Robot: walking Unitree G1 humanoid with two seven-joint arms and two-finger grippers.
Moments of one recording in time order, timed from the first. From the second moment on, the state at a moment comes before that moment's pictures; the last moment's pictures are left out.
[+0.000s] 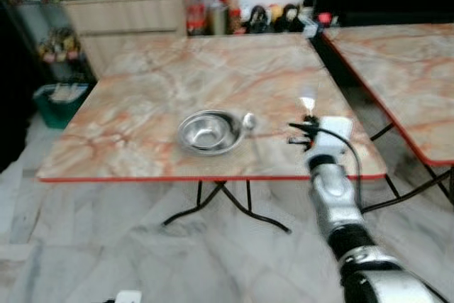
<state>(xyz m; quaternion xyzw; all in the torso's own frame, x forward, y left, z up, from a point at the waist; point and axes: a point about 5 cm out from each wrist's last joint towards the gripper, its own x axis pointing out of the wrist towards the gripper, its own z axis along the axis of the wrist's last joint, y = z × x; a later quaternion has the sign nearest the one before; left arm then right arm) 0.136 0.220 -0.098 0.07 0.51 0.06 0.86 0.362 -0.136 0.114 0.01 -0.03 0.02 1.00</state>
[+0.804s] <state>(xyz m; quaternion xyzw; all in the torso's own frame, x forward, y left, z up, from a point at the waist) 0.145 0.221 -0.095 0.06 0.50 0.05 0.86 0.365 -0.147 0.119 0.01 -0.04 0.01 1.00</state>
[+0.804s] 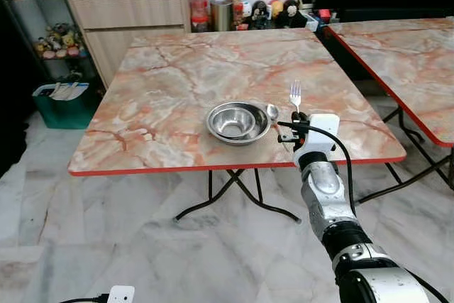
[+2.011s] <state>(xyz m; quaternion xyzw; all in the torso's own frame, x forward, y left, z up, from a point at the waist) 0.144 0.210 -0.097 0.05 0.50 0.04 0.87 0.362 -0.164 0.112 -0.01 -0.02 -0.01 1.00</state>
